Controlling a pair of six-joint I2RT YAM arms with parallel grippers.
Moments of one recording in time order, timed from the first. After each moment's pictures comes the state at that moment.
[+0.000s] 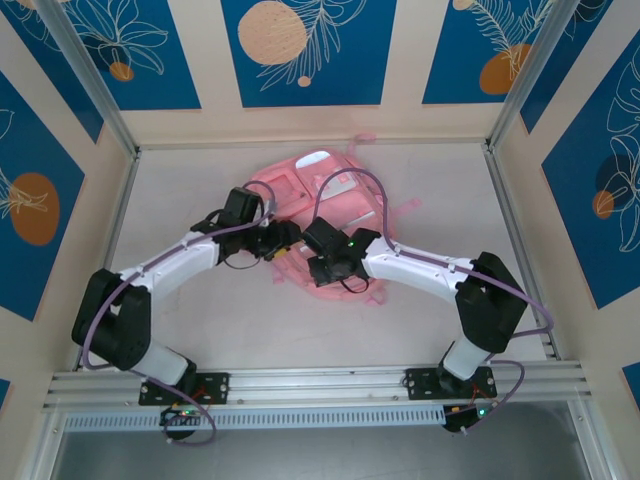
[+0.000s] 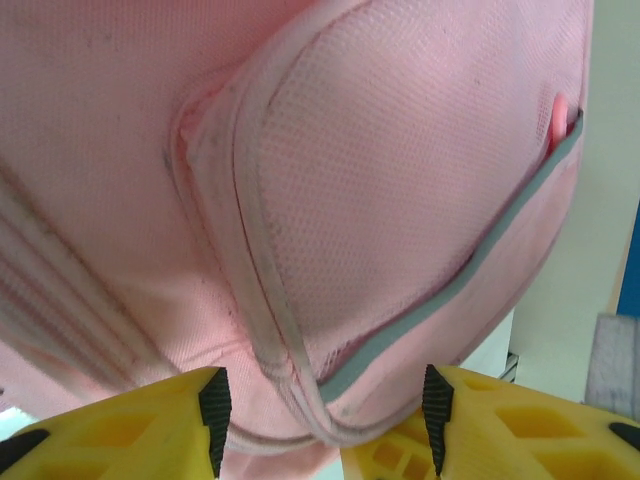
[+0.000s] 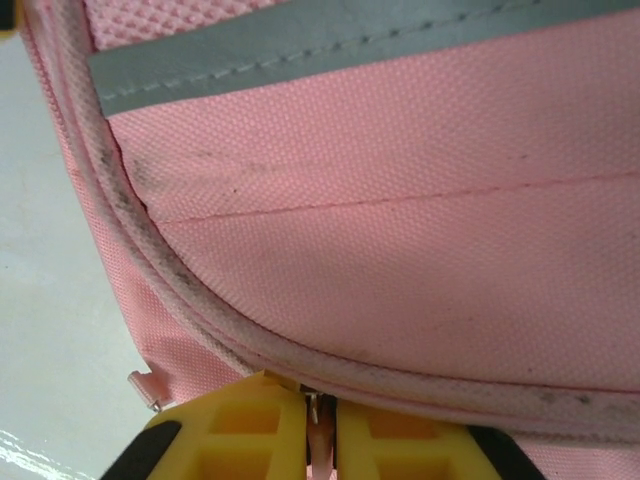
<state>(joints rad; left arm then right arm) -0.47 1.50 0.98 -0.31 0.51 -0.87 0.91 1.63 1.18 -0.71 0.13 0.54</state>
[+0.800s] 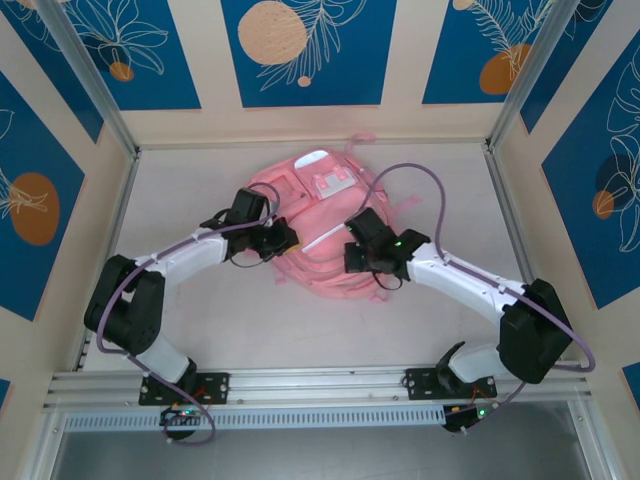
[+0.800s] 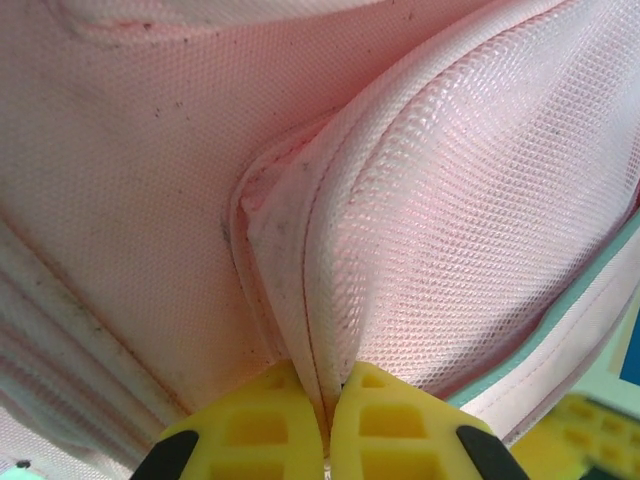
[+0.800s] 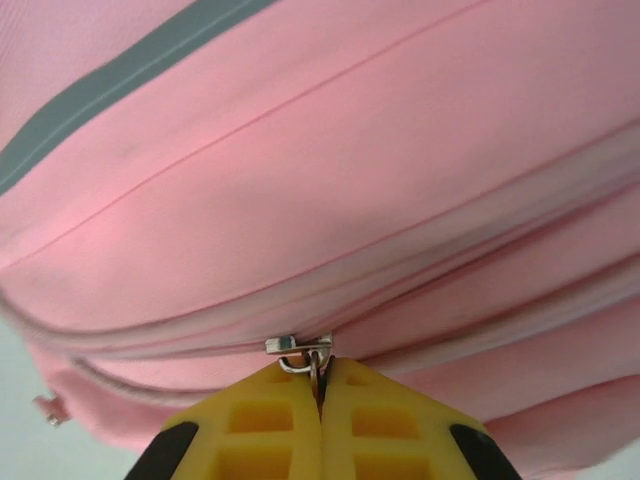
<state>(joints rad) -0.47 1.59 1.00 -0.27 0.48 -0.90 0.69 1.37 0.98 -0.63 0.11 0.56</state>
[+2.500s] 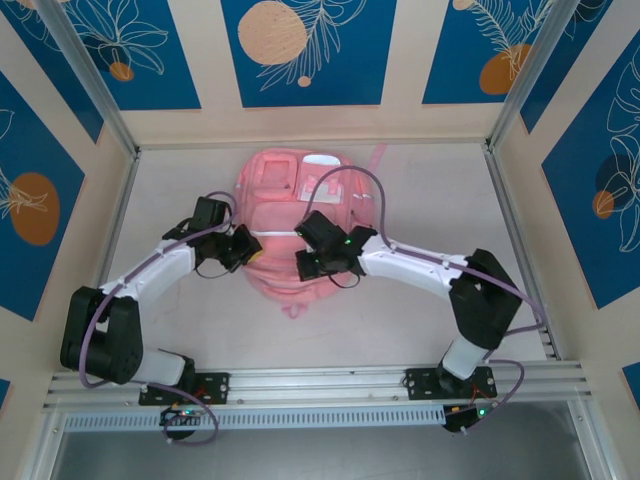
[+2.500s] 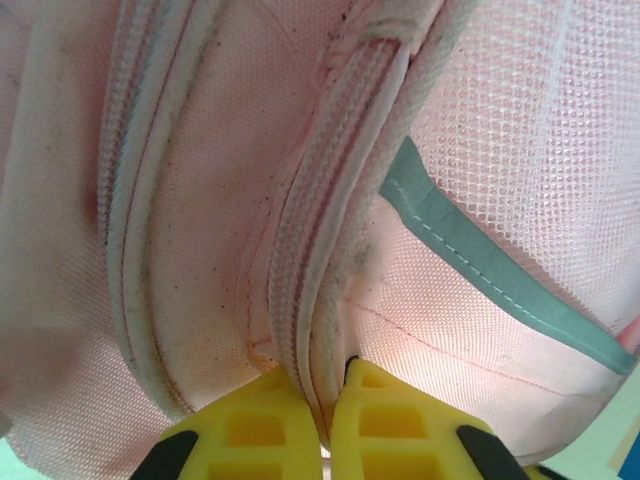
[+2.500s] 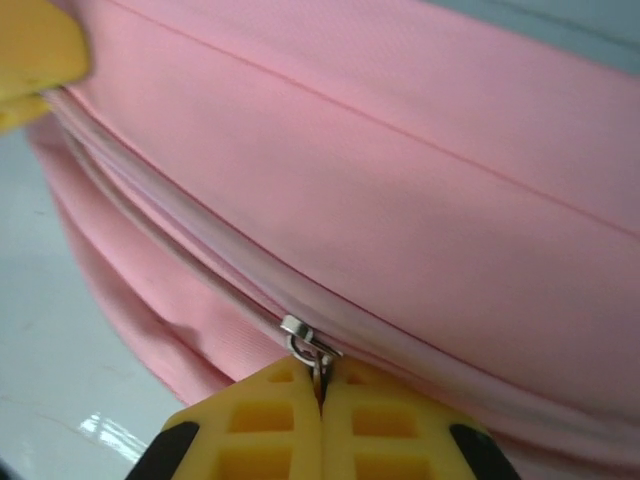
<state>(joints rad) -0.27 1.40 0.87 -0.46 0.44 -0.93 0.88 1.63 1.17 -0.57 -0.01 0.56</state>
